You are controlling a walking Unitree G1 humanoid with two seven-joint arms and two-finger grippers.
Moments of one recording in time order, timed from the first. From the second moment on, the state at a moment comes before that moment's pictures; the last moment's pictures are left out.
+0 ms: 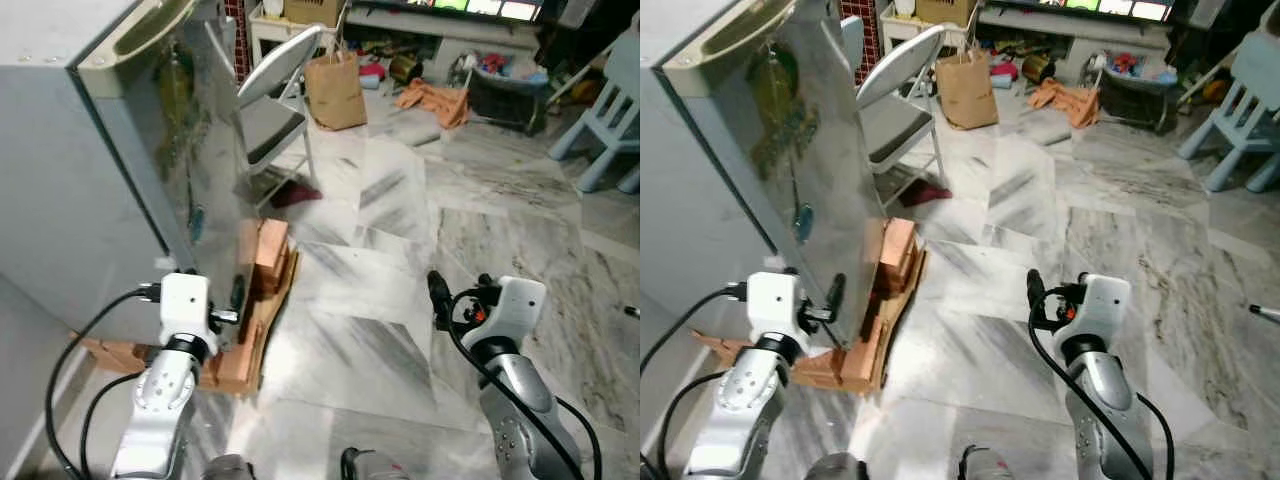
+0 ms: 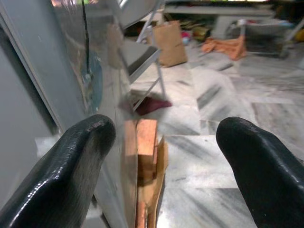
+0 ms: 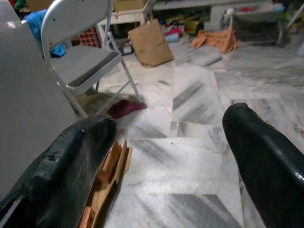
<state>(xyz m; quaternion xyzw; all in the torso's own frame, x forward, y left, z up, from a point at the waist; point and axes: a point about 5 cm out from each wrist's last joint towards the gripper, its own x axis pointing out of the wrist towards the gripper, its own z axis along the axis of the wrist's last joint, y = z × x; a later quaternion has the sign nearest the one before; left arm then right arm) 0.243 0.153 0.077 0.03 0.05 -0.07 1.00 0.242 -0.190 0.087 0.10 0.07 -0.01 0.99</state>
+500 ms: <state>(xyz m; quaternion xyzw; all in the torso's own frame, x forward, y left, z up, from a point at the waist) 0.240 0.156 0.081 0.04 0.05 -0.09 0.99 0.243 -0.177 0.085 0.11 0.07 0.01 0.99</state>
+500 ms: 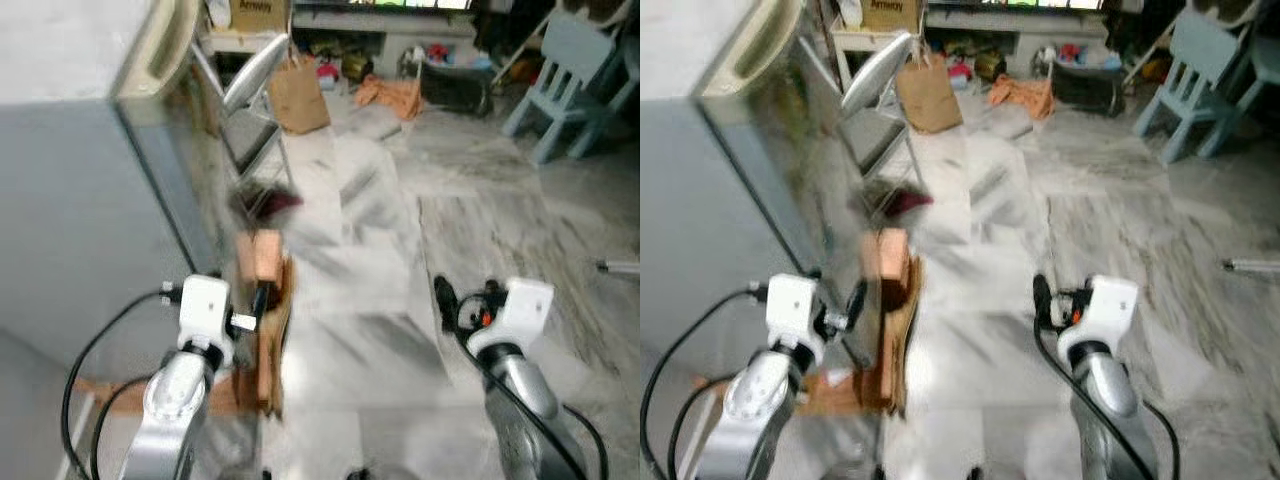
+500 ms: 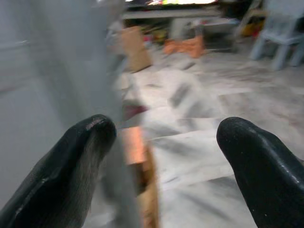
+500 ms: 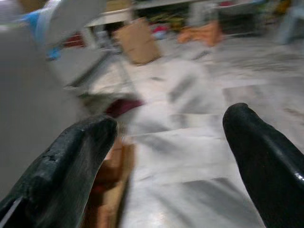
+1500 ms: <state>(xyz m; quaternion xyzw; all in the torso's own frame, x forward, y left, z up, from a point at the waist) 0.299 0.172 0.084 0.02 0.04 -0.02 1.00 0.215 -0.204 0.082 0.07 0.11 0.00 0.99</state>
